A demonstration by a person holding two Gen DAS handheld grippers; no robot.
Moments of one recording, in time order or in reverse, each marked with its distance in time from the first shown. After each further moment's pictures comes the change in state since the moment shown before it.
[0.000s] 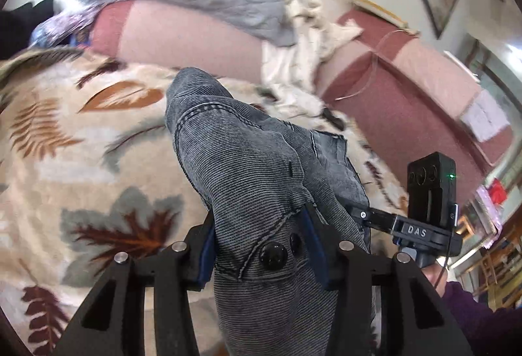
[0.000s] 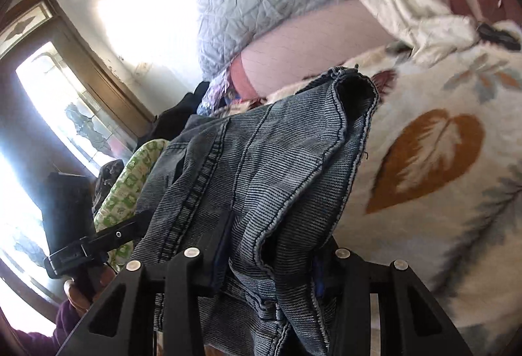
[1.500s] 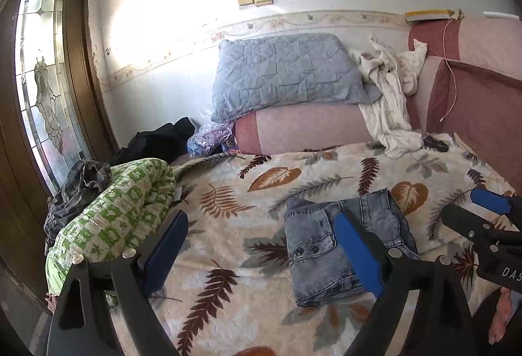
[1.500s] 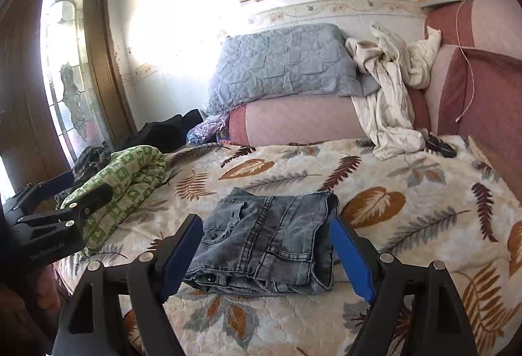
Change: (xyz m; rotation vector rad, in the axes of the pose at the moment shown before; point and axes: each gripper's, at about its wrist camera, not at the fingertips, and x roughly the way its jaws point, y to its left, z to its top) left arm -0.165 -0.137 -0.042 0.235 -0.346 0.762; right arm -0.129 0.155 -0.055 -0.309 -0.267 -0.322
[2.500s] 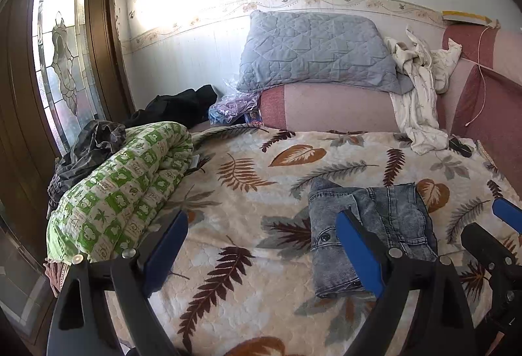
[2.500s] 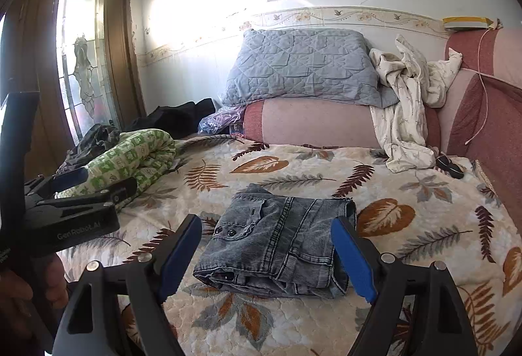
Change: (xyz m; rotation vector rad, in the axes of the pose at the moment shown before) left arm 0.033 0.027 -0.016 -0.107 0.122 0.067; right arm 0.009 0.040 -0.001 -0.113 0.025 0.005
